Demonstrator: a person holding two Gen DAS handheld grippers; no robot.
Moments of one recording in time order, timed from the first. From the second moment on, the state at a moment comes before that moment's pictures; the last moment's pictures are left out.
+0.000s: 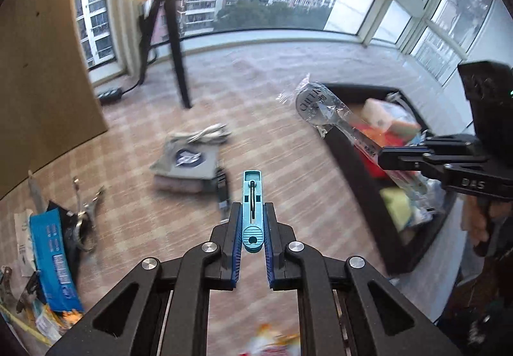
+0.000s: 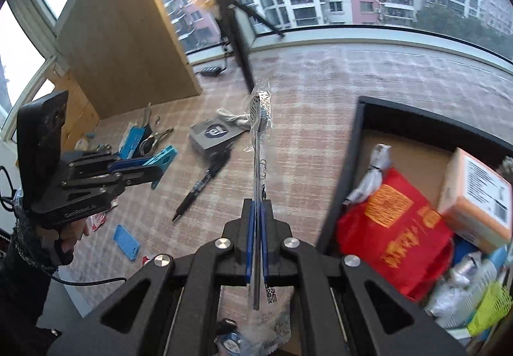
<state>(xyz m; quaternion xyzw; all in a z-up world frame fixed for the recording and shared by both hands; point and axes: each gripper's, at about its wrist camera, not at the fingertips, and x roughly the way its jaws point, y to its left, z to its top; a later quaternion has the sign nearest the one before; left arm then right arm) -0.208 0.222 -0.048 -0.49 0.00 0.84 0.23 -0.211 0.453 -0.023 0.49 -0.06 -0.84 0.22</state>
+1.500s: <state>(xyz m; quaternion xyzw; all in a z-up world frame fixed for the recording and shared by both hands) -0.121 0.154 -0.050 -0.50 0.14 0.83 0.18 -0.202 0.437 -0.026 0.52 -0.05 -0.83 0.21</state>
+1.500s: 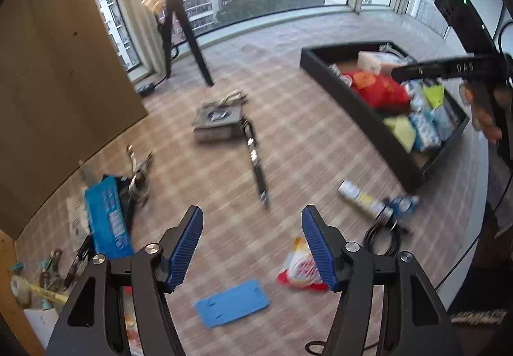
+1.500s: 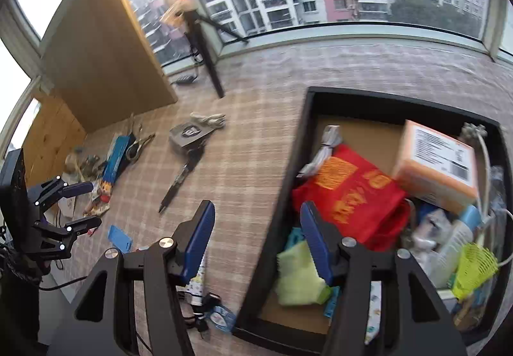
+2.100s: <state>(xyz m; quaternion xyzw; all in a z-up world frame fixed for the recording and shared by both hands) -0.103 0.143 -0.139 -0.57 0.29 0.71 0.29 -0.273 0.272 -0.108 0.64 0.00 -0.74 0.22</state>
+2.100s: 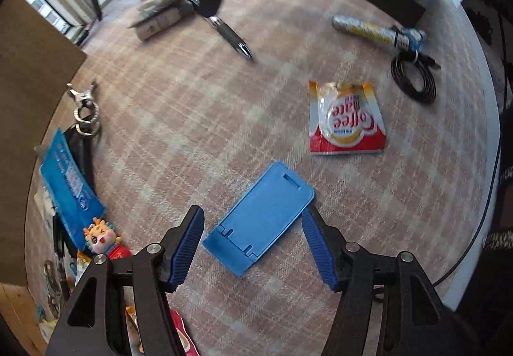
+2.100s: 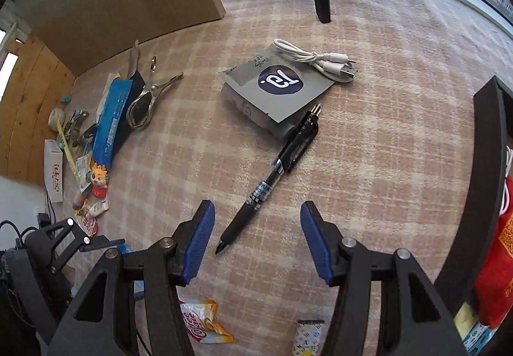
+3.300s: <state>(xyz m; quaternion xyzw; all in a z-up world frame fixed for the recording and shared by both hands) -0.133 0.147 -0.064 -0.51 0.07 0.81 0.27 -0.228 0.340 -0.048 0.57 -0.10 -0.77 0.27</state>
